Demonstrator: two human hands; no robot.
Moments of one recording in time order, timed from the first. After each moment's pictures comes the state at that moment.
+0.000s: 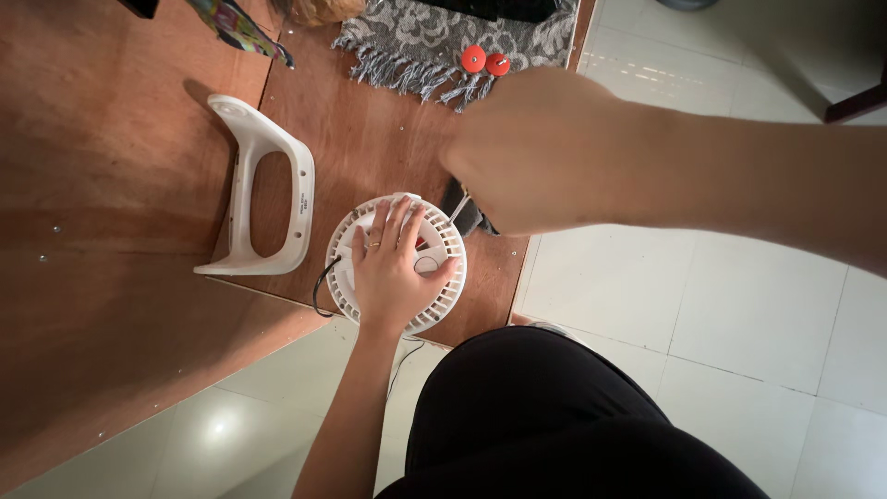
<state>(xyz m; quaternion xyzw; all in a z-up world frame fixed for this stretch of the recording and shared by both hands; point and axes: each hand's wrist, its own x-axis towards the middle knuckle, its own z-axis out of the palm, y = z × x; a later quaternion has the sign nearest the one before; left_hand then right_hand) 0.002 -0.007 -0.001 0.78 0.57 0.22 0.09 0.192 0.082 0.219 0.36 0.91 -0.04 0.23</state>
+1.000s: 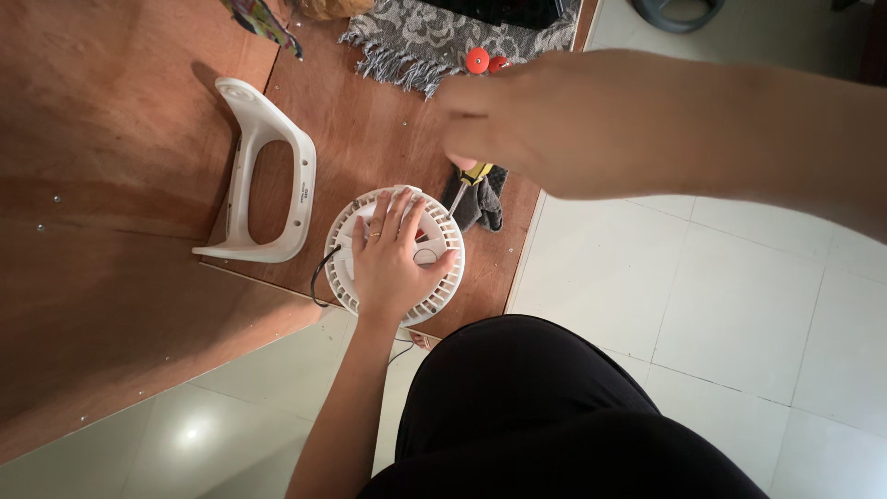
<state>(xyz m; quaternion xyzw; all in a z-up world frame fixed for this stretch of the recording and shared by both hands) 0.000 -0.010 -0.006 0.78 0.58 0.23 0.09 0.213 0.077 0.236 0.29 0.94 -0.06 0.17</state>
